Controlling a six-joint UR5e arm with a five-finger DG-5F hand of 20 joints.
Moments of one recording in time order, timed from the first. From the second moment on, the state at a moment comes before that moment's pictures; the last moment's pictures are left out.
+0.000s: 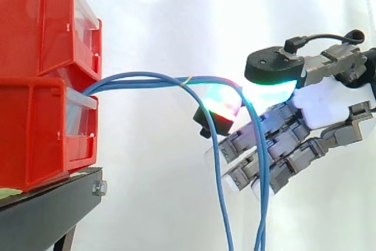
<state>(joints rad) 0.07 -2.25 -1.02 -3.29 -1.44 -0.06</state>
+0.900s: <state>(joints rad) 0.07 -2.25 -1.02 -3.29 -1.45 -0.06</state>
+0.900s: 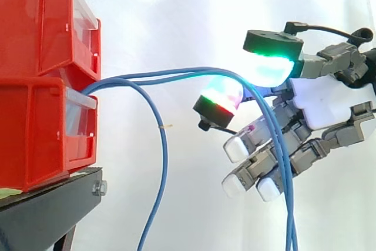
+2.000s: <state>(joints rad) 0.08 -2.25 -1.02 -3.30 -1.45 -0.06</state>
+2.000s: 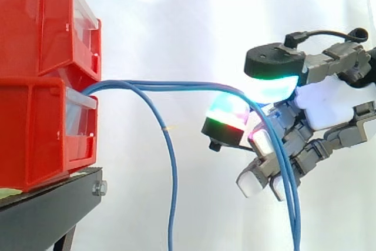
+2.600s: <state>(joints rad) 0.08 -2.25 -1.02 -3.31 -1.45 -0.06</state>
